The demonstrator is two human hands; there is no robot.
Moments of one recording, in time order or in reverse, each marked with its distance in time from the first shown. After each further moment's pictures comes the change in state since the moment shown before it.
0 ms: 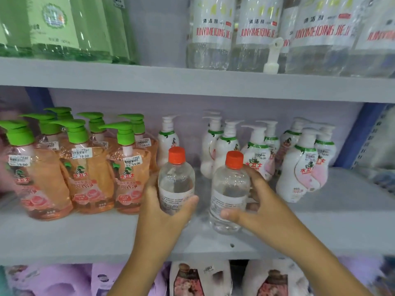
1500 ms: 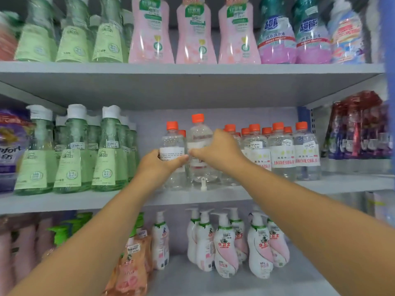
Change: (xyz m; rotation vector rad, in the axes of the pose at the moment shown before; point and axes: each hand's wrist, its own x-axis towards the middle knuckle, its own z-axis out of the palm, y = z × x) left_hand 0.106 0.283 -0.019 0.244 -0.045 0.199; right_hand 0.045 -0.261 -0.109 -0.357 0.508 -0.298
